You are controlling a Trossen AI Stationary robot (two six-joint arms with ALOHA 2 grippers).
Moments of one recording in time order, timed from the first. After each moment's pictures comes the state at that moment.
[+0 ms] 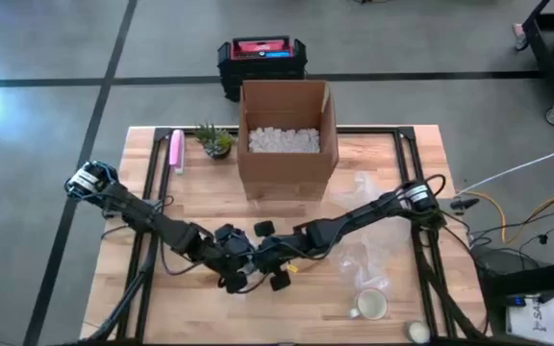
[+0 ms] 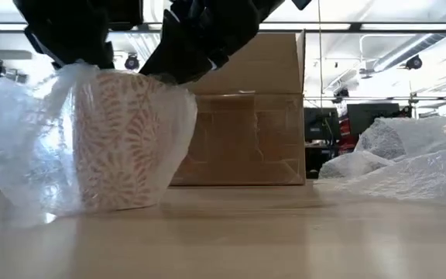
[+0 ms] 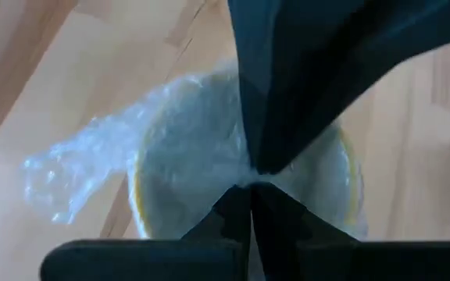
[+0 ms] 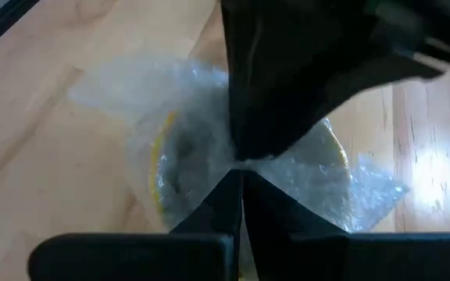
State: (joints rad) left arm -0.48 1.54 0.93 -0.37 -0.28 -0.79; right arm 0.27 2.15 1.55 -0.21 0.08 -0.17
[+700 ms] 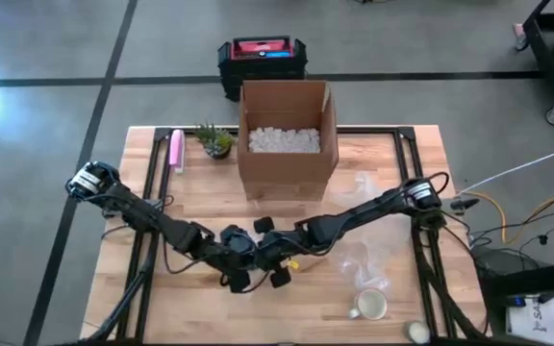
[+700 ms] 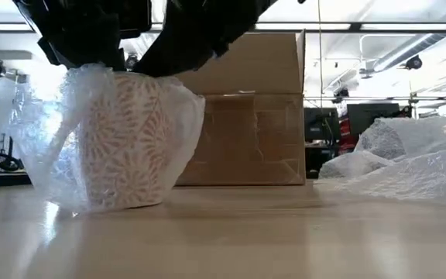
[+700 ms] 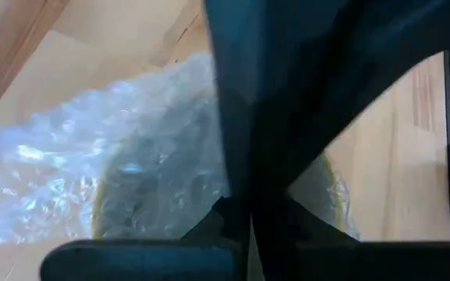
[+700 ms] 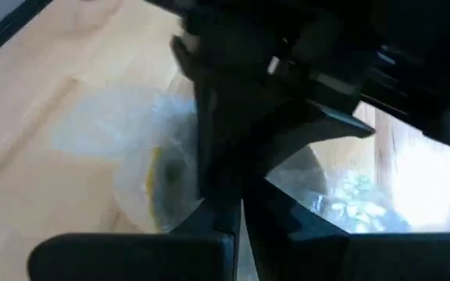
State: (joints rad) left arm -0.48 1.58 0.90 -0.26 -0.27 -0.77; right arm 0.25 2.13 1.55 -0.20 0.08 -0.20
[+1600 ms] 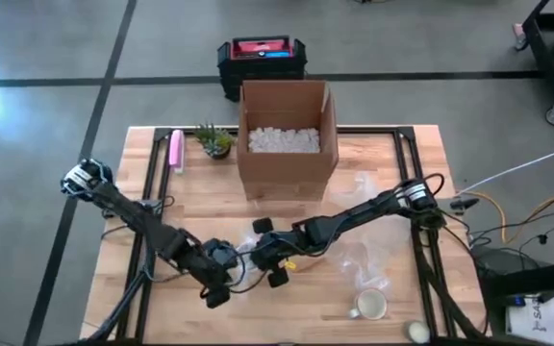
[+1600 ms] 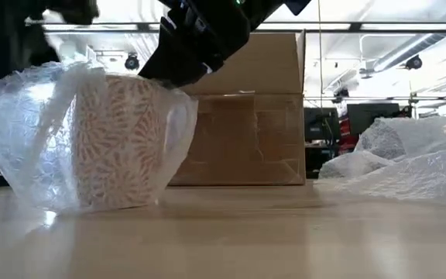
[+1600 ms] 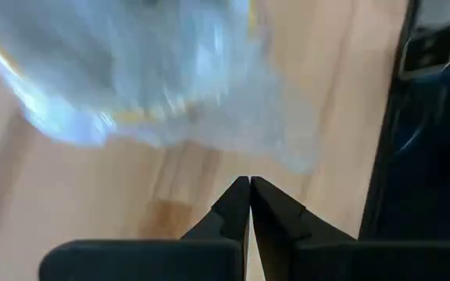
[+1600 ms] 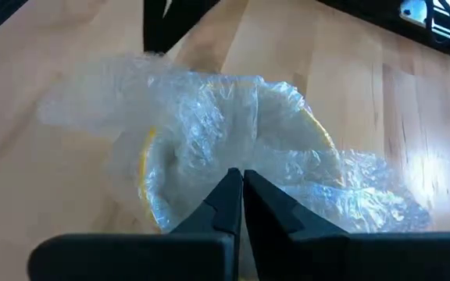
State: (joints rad) left arm -0.62 1.49 0.95 -0.52 -0.08 -0.96; right arm 0.25 2.16 1.55 -0.20 0.08 -0.18
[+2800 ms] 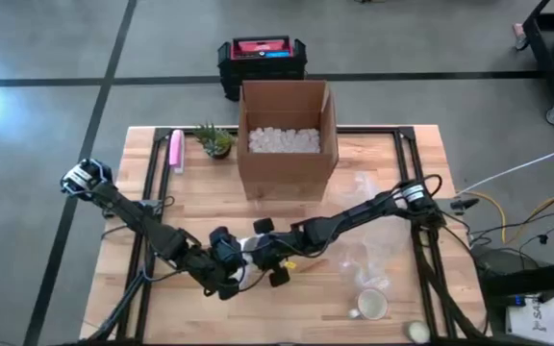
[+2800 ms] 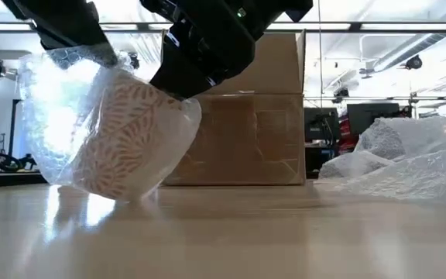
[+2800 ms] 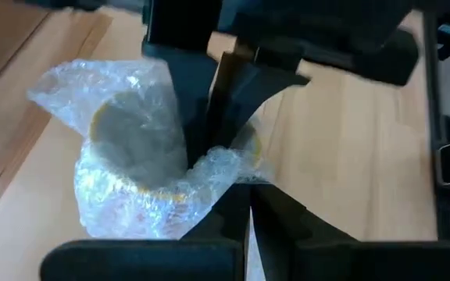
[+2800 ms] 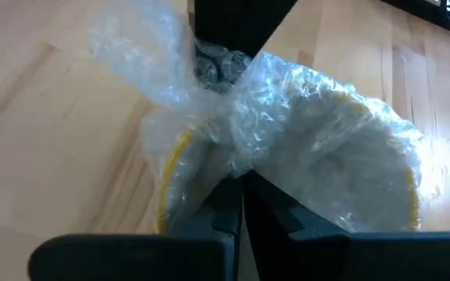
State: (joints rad) left arm -0.61 1.44 0.98 -0.41 -0.47 -0.79; right arm 0.25 2.17 1.55 -0.20 0.08 -0.18
